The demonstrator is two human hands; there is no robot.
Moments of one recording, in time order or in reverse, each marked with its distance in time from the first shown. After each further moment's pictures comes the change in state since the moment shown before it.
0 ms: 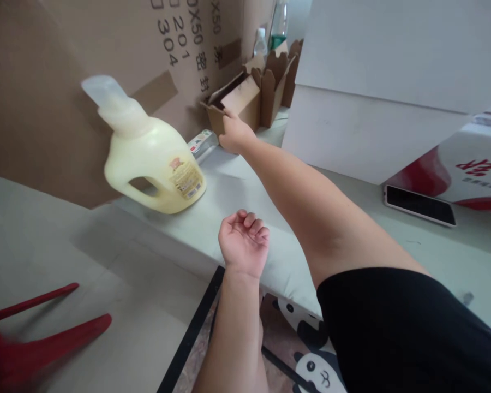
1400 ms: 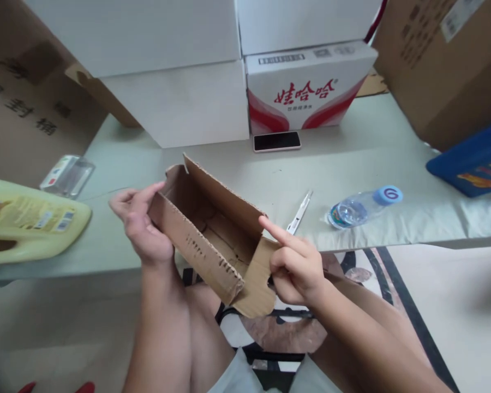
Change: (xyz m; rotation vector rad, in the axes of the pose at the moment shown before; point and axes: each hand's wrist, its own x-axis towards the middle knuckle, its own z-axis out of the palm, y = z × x) left_hand -0.011 -0.104 -0.003 1.428 -0.694 1.253; right_hand -0.511 0.093 -0.081 0.285 0.770 -0.036
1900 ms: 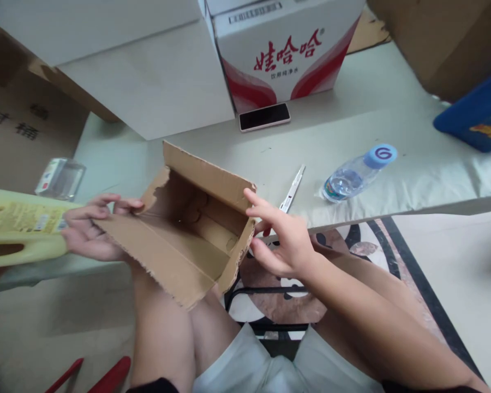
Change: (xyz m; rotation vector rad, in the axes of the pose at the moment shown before) left_hand 0.005 0.020 0.014 -0.503 0.408 -0.143; right_hand -0.009 0.013 0.001 0.123 0.013 0.098
